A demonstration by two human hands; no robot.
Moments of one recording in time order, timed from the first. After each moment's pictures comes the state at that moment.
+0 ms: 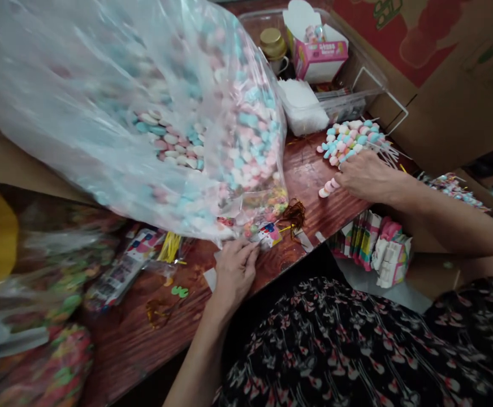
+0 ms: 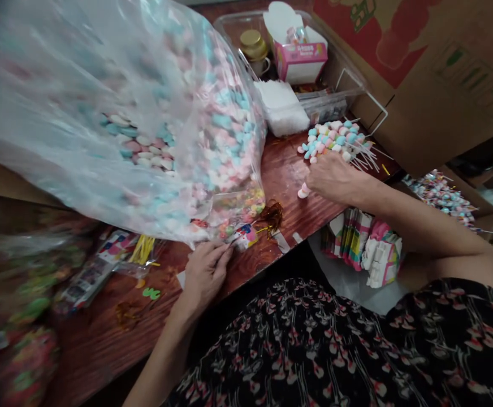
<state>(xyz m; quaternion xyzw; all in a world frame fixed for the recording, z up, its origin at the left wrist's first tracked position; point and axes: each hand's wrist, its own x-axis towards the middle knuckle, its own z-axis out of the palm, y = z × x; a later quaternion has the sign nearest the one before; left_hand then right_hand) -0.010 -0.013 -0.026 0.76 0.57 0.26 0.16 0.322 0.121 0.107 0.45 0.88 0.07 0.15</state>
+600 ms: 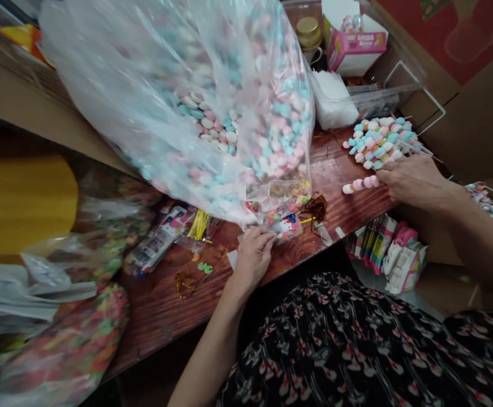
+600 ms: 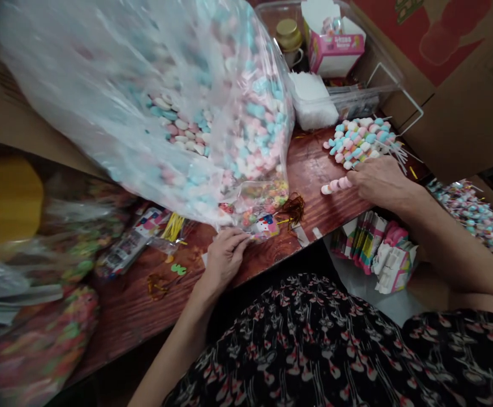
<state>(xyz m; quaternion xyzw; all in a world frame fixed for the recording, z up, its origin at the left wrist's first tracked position) -0.016 -0.017 -0.031 0.73 0.56 0.33 0.22 0.349 0.106 0.102 0.48 0.85 0.12 0.20</state>
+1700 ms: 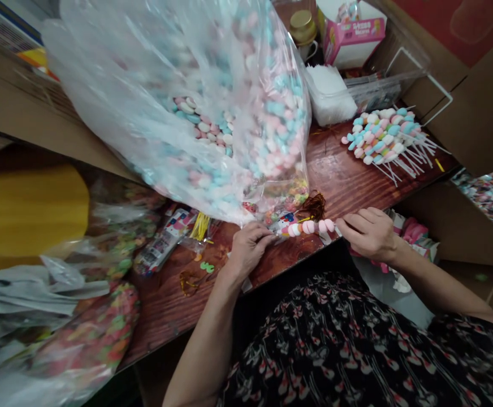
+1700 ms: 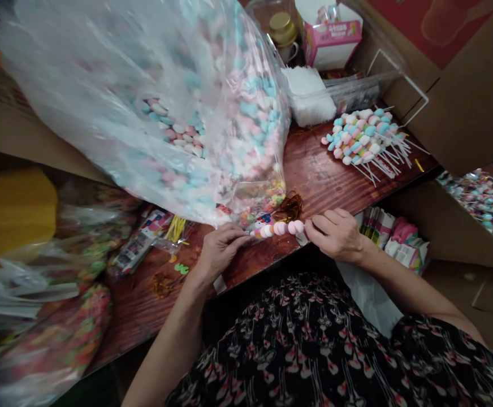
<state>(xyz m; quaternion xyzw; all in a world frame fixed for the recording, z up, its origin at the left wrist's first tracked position) -0.025 0.001 -0.023 0.72 0.54 0.32 0.31 0.293 0.016 0.041 0.30 0.90 0.17 -0.26</state>
